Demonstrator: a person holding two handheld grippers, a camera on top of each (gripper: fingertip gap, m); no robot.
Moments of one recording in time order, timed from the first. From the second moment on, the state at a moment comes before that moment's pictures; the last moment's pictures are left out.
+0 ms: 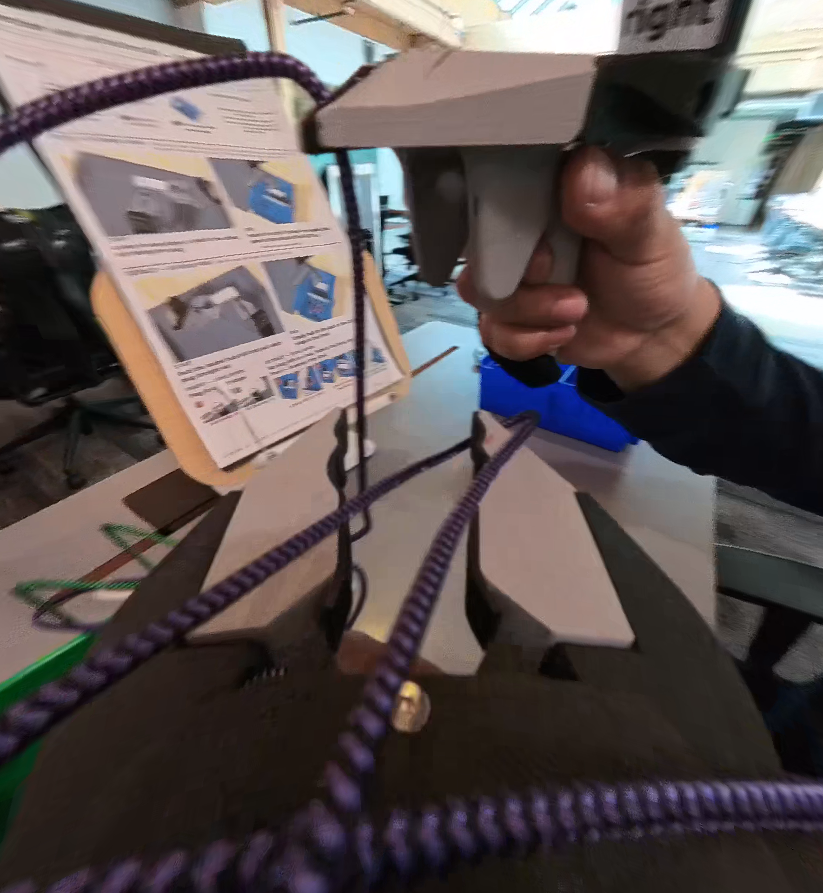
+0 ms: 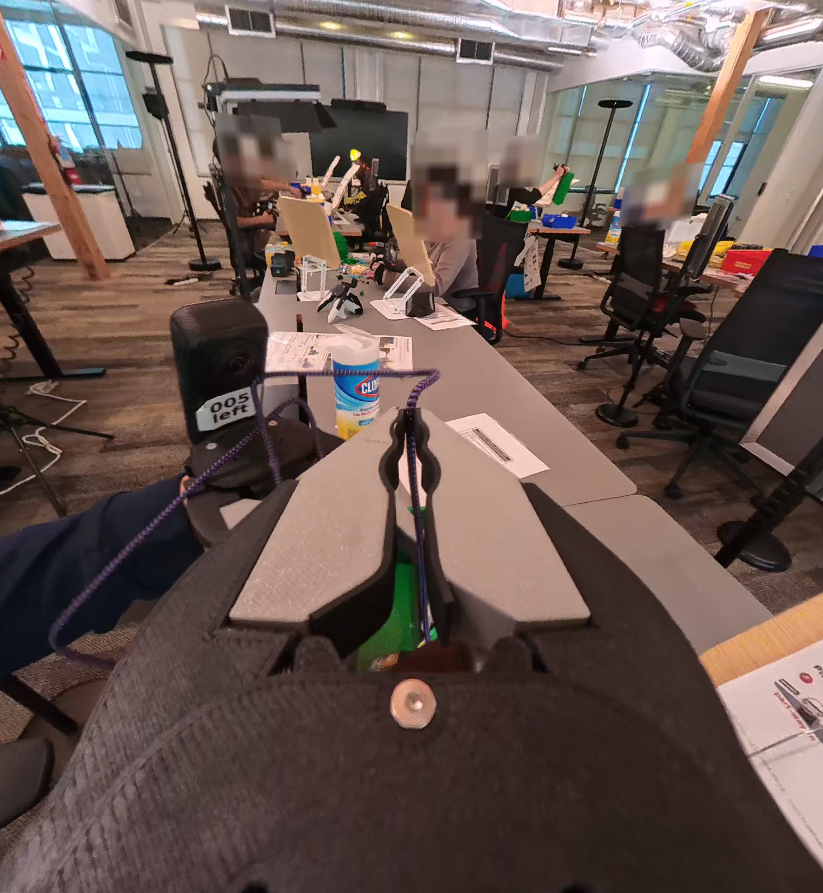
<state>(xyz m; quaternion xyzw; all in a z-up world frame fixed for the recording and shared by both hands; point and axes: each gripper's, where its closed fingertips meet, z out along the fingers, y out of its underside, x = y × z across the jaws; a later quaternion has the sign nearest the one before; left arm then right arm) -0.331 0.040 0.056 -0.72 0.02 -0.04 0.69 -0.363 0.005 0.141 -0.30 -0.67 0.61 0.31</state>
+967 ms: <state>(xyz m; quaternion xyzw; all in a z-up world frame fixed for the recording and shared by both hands) -0.350 0.089 0.283 -0.75 0.00 0.36 0.56 -0.306 0.084 0.012 -0.36 -0.60 0.66 0.27</state>
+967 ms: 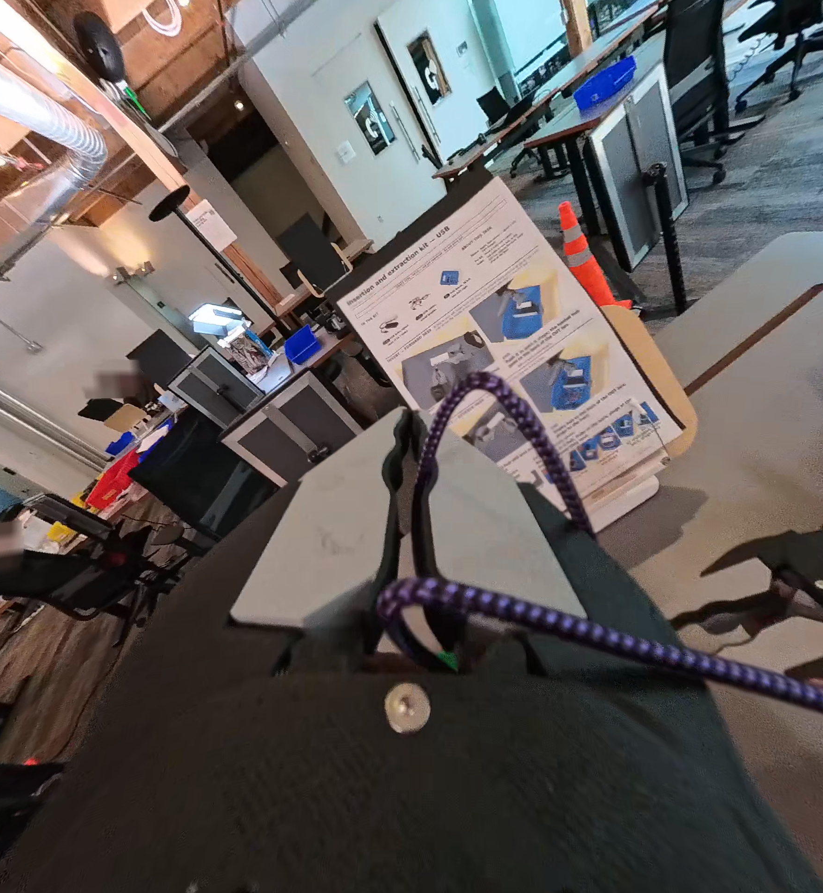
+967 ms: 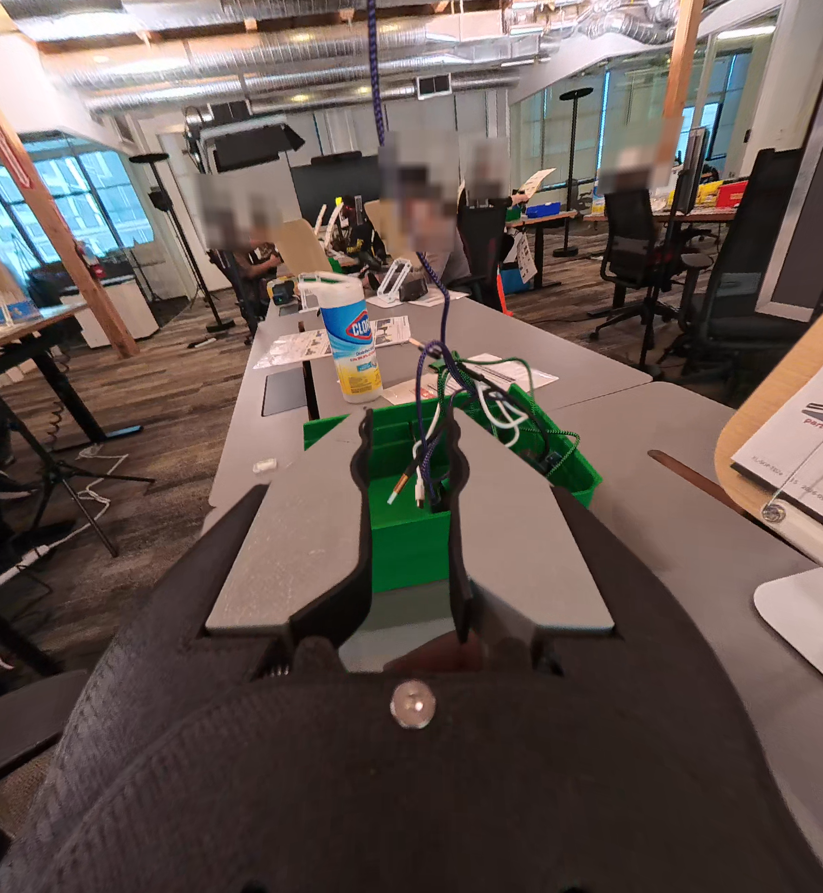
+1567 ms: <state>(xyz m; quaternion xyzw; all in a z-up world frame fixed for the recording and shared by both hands) -0.316 0.091 0.404 -0.59 -0.02 0.51 0.62 -0.300 0.105 -0.074 -0.41 -0.65 0.59 0.26</state>
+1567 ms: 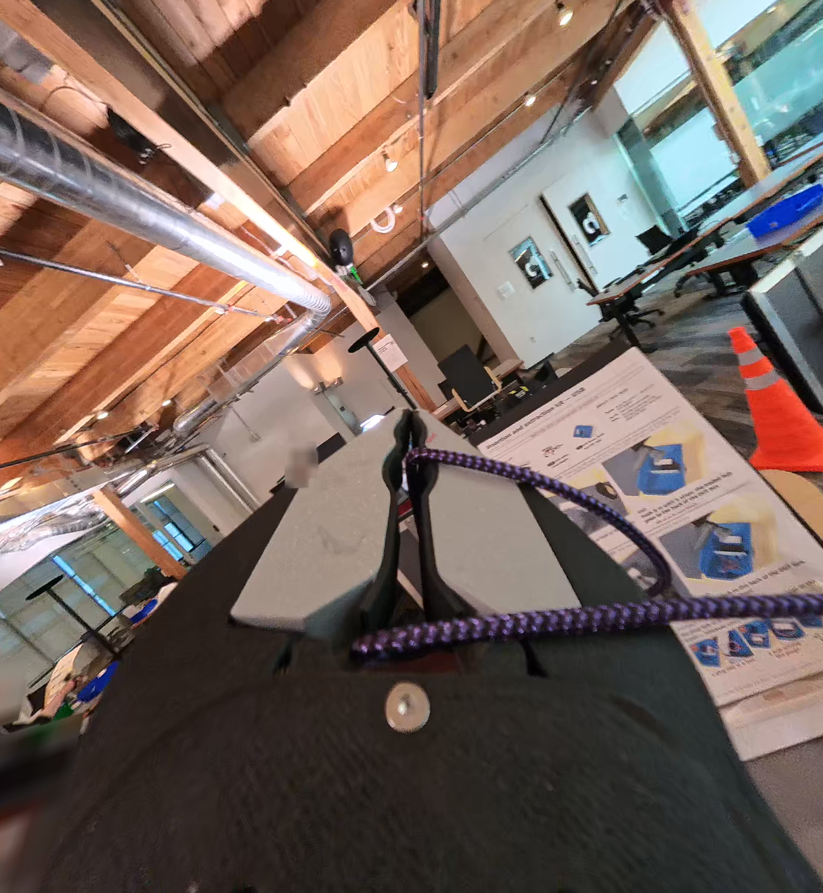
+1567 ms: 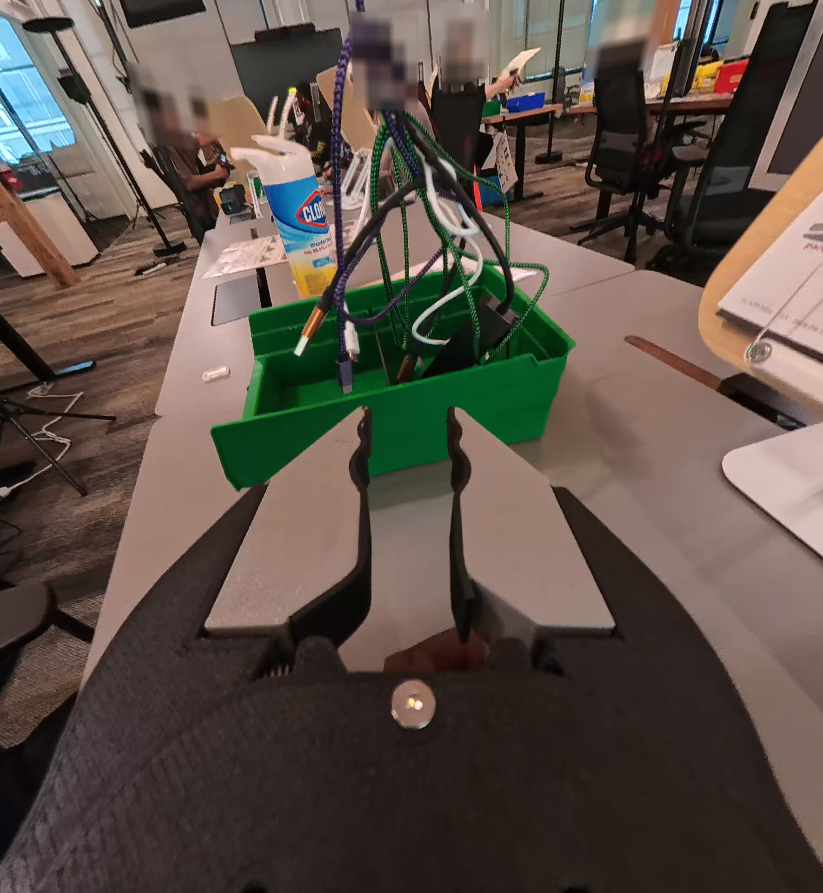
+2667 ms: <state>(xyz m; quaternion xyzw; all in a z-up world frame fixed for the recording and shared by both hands) -0.324 0.141 0.018 -0.82 0.12 0.32 0.46 -0.283 0.153 -0.143 -0.46 -0.69 0.50 0.25</state>
